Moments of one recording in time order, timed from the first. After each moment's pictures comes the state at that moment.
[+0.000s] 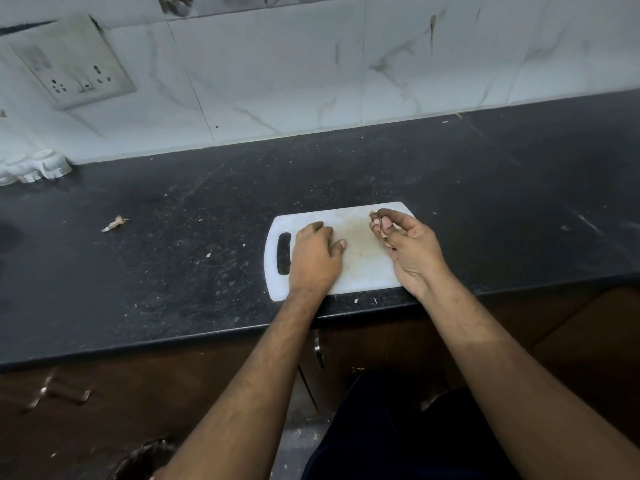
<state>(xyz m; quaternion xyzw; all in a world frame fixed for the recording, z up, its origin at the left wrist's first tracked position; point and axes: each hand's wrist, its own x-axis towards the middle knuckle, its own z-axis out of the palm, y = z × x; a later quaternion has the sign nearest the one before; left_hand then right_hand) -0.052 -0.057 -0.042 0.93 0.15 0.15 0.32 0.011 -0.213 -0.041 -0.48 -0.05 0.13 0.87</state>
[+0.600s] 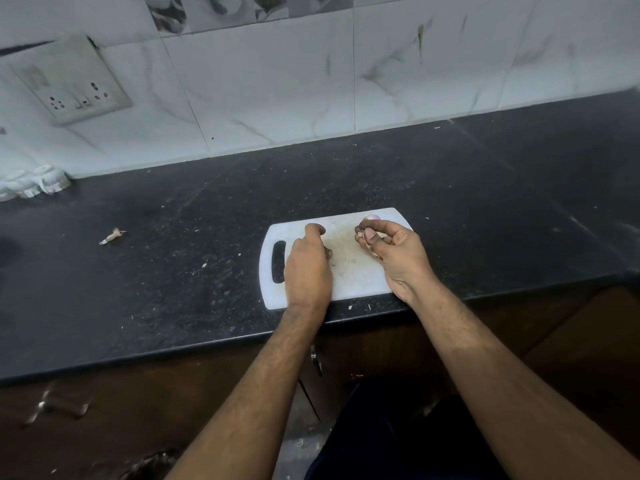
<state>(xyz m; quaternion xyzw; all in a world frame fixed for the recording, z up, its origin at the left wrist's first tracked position) -0.060 -0.068 -0.041 0.92 0.19 0.21 0.27 0.007 -0.208 -0.040 -0.54 -0.06 0.13 0.83</state>
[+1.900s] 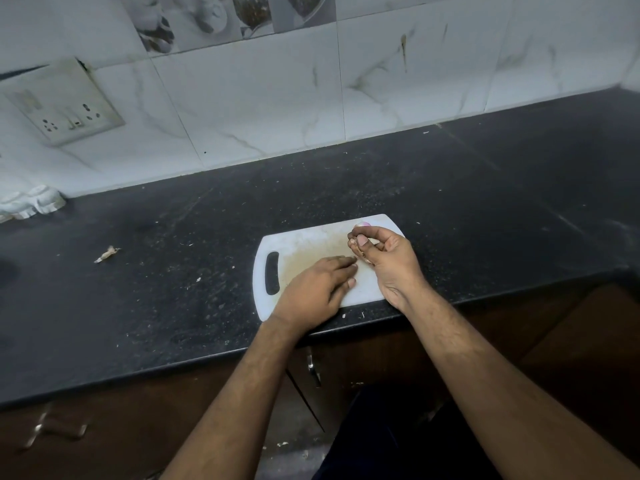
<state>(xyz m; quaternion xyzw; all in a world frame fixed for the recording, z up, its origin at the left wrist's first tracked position) -0.068 -0.054 -0.045 0.97 -0.15 0.07 0.18 0.008 -0.207 -0.042 -0.52 -0.06 0.12 0.84</state>
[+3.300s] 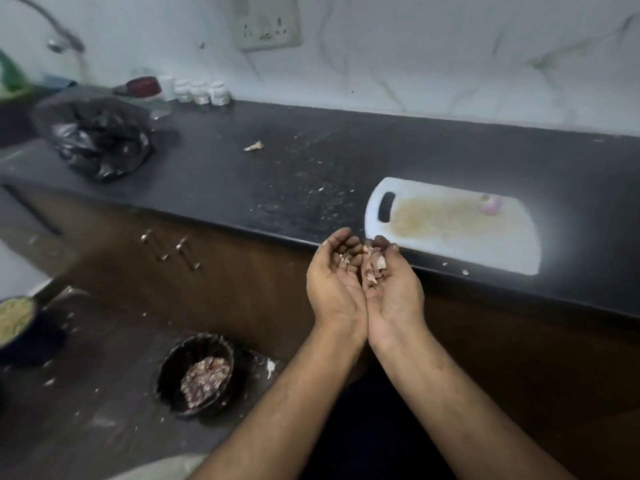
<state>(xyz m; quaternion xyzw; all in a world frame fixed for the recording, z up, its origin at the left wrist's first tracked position) -0.244 -0.094 -0.013 0.12 0.27 0.38 0.88 -0.201 -0.123 -0.040 -0.28 0.12 0.33 0.89</state>
